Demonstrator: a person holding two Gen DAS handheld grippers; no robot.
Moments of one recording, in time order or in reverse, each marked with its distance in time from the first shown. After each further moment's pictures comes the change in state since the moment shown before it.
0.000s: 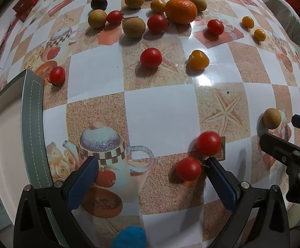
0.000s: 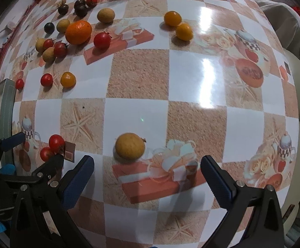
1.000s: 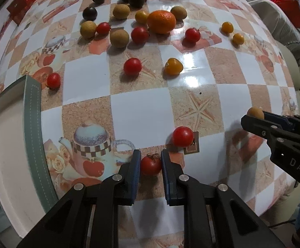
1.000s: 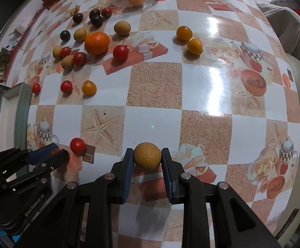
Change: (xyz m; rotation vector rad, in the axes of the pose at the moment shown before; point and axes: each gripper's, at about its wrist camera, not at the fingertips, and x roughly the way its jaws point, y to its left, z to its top) left arm -0.037 -0.007 -0.002 0.016 -0.009 -0.082; right arm -0.018 0.043 0.009 -0.003 -0.048 0.072
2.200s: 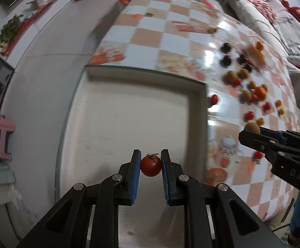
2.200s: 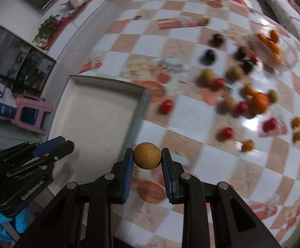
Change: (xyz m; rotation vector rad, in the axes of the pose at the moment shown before) left arm -0.079 0.224 -0.059 -0.348 -0.141 0.047; right arm -0.016 0.210 0.029 -0.314 -0.002 0.181
